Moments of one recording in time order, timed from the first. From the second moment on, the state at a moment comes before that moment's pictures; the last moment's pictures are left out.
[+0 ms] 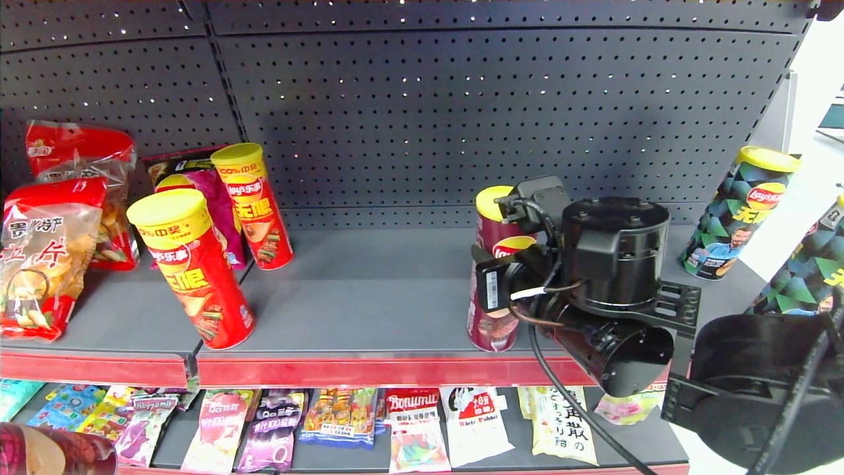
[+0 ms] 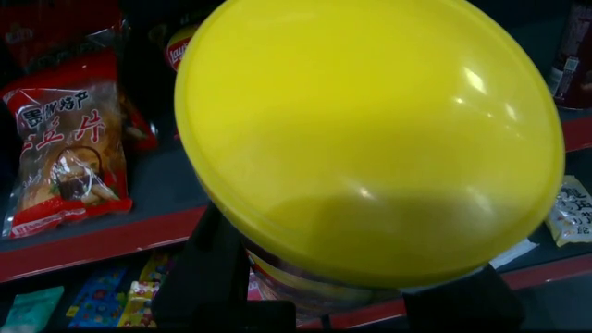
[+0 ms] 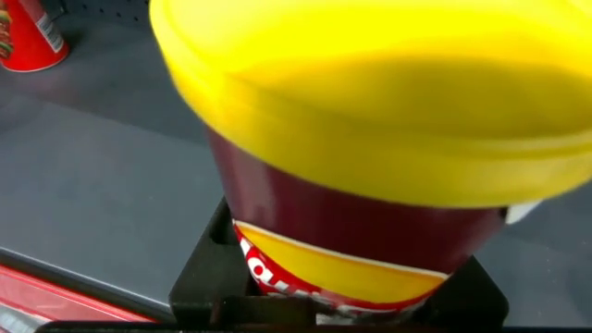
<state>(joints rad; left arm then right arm) 0.18 0.29 -0.41 0.10 -0.31 0.18 0.83 1.80 -0.89 -0.69 -0.59 0.01</state>
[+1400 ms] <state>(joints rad) 0.18 0.29 -0.40 0.10 -0.31 0.18 0.92 1.56 -0.61 -0.68 -0.59 0.05</state>
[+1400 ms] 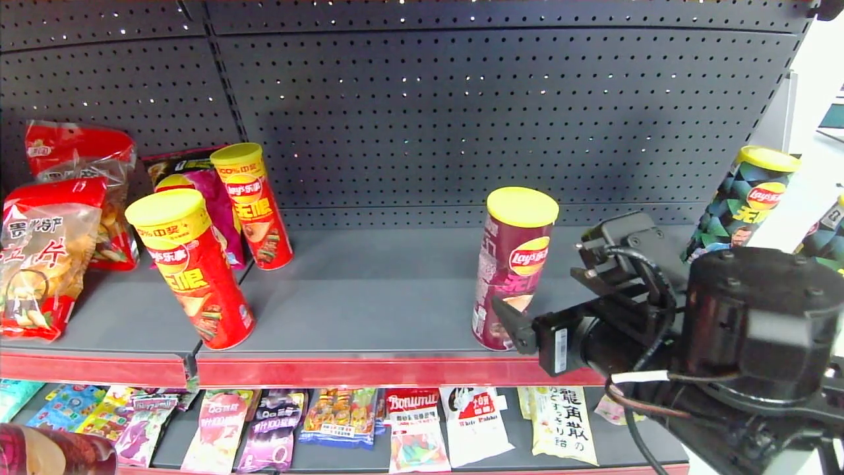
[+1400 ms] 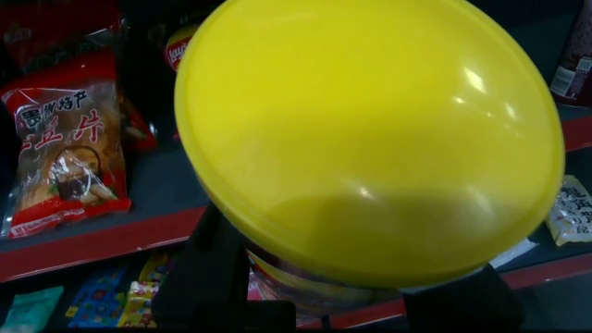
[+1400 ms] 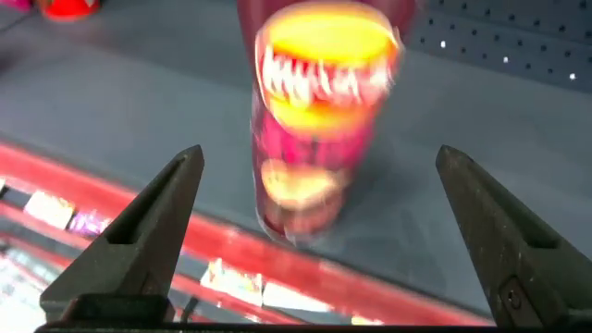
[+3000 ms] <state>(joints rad) 0.17 0.36 -0.41 0.10 -0.45 0.19 0.44 0.63 -0.18 -0.14 -0.29 -0.02</state>
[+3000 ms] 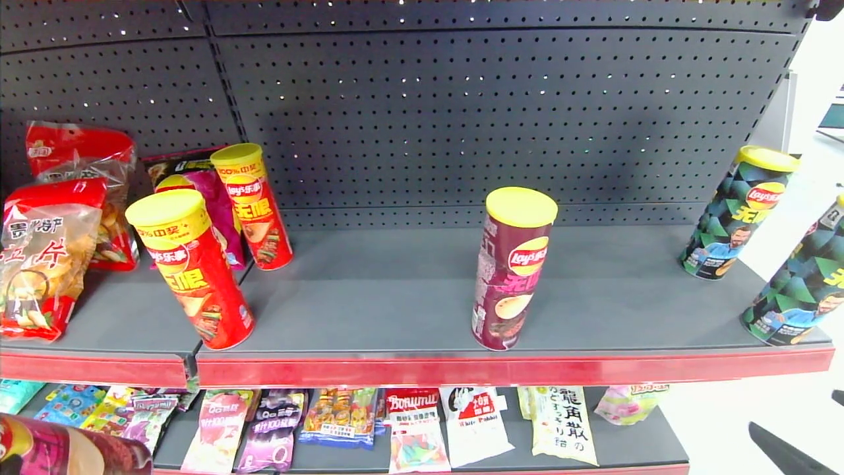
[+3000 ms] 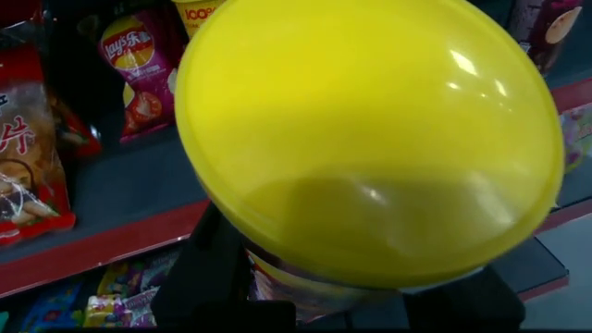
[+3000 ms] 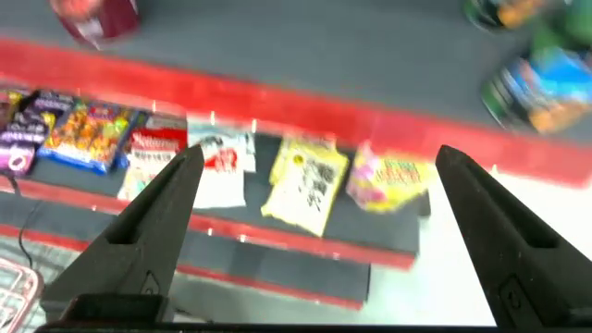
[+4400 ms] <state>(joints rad) 0.17 0.43 -0.48 0.10 -0.64 0.18 0.32 0.05 -0.13 0.23 -0.46 0.03</state>
